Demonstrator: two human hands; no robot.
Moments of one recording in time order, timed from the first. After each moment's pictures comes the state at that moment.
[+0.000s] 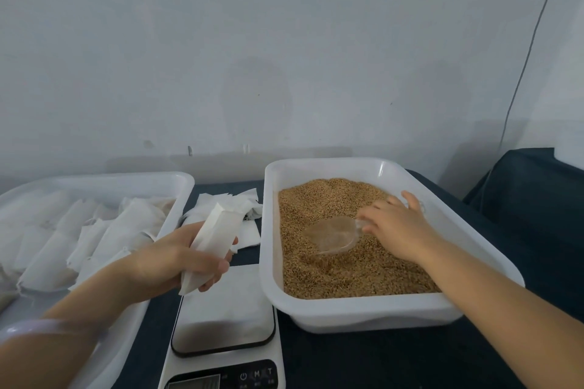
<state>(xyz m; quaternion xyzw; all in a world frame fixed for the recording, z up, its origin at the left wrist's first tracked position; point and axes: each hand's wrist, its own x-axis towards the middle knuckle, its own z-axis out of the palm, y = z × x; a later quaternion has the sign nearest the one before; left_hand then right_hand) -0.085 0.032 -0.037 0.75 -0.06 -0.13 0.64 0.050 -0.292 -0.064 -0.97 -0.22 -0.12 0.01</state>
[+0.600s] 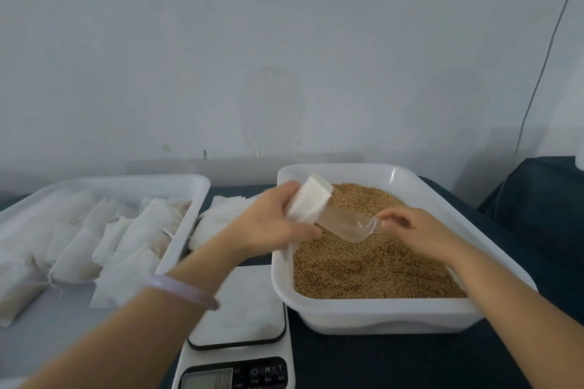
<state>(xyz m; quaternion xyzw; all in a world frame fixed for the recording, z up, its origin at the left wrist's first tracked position) -0.057 -0.046 -0.004 0.86 -0.11 0.05 0.50 0.044 -0.310 -0.053 -0.93 -0.20 0.00 0.31</state>
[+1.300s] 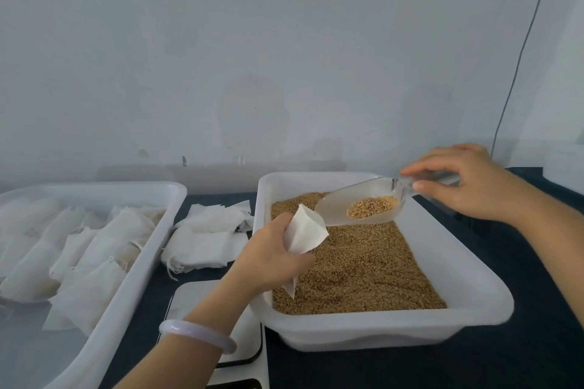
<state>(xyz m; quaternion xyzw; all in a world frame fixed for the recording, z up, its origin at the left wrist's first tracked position) -0.036 -0.077 -0.051 0.89 -0.07 0.10 0.43 0.003 -0.348 0.063 -0.93 -0.28 -0.17 0.18</state>
